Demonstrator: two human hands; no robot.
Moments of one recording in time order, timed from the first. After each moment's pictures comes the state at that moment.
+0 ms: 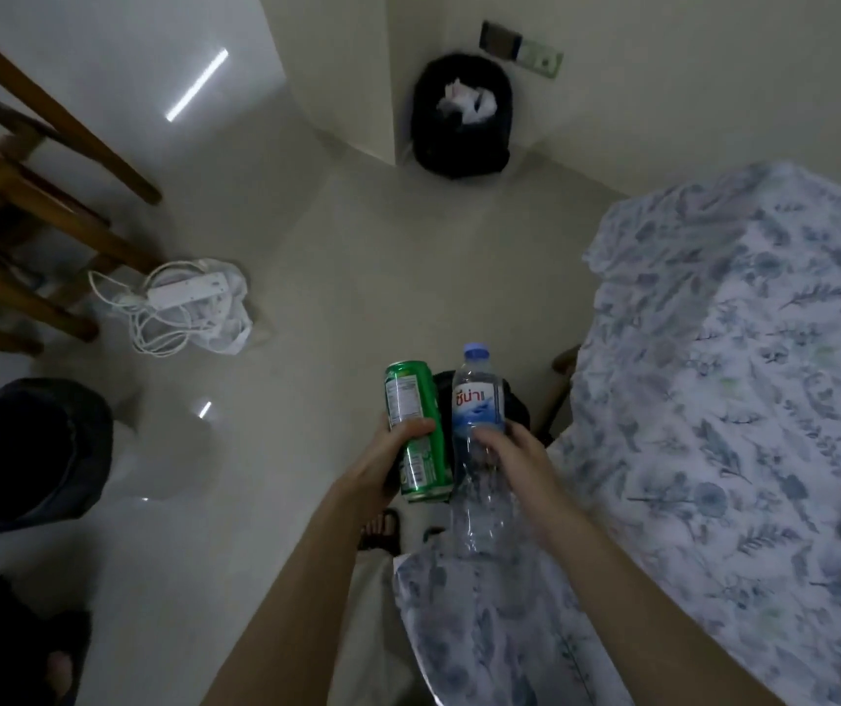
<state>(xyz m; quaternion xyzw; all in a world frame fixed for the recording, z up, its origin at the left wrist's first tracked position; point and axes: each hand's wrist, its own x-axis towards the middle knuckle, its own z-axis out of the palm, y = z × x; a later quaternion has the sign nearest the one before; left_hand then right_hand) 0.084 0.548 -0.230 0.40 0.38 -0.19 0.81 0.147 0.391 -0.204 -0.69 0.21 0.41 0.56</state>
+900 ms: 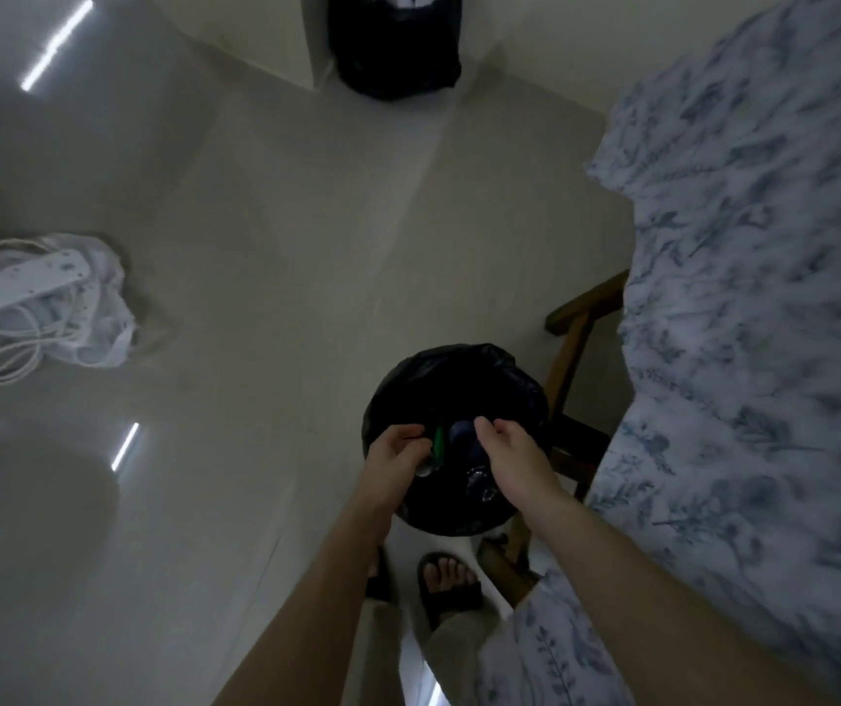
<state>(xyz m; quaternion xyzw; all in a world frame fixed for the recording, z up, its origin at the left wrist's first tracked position) 0.110 0.543 -0.463 0.58 0.40 -0.23 0.67 0.169 0.406 -0.419 -0.80 0.20 0.42 0.38</state>
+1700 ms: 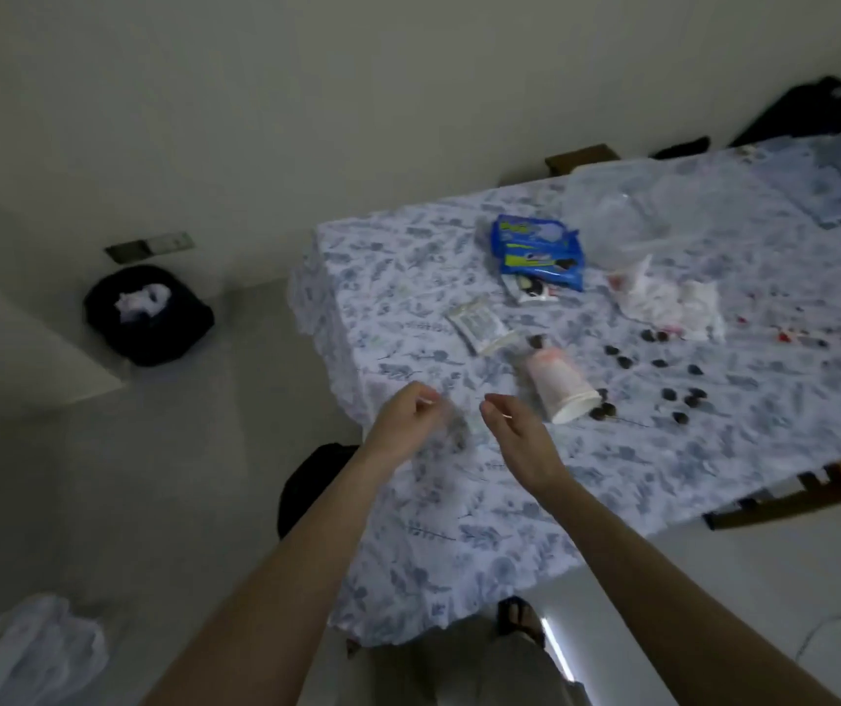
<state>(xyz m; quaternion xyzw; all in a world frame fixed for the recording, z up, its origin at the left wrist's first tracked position) 0.122 0.346 -0.047 0.80 -0.09 -0.34 0.49 0.021 0.214 -0.023 -0.79 0.29 0.02 0.53</state>
